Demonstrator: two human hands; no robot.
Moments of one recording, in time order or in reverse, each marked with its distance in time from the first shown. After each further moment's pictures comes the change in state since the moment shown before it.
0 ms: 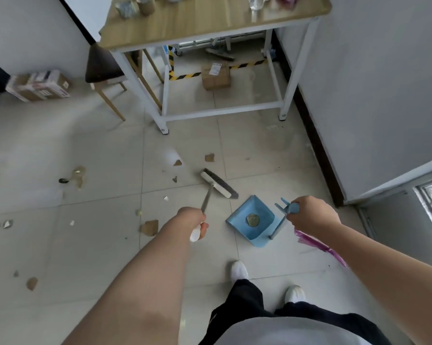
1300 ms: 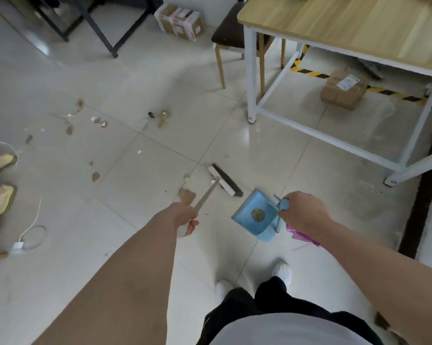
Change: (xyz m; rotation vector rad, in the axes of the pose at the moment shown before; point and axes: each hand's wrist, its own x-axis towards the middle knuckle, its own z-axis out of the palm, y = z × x) left_hand 0.024 0.059 -0.078 -0.407 0.206 -0.187; right_hand 0.183 -0.196 -0.068 -0.373 -0.247 -0.608
